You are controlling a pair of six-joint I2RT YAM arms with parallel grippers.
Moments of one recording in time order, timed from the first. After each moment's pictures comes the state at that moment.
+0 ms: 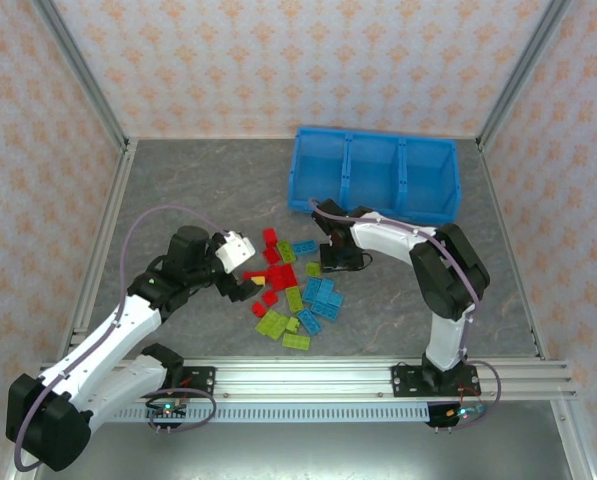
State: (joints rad) left arm -0.40 0.89 0.61 -0.37 0.34 0.45; right arm 0.64 1.85 1.22 -0.79 -0.01 0.54
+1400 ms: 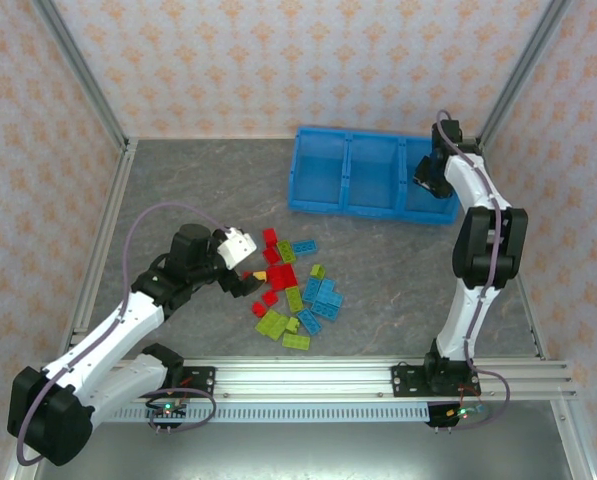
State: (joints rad) left arm -0.40 0.93 0.61 -0.32 0.30 0.44; right arm -0.05 1.99 1.72 -0.84 0.04 0.54
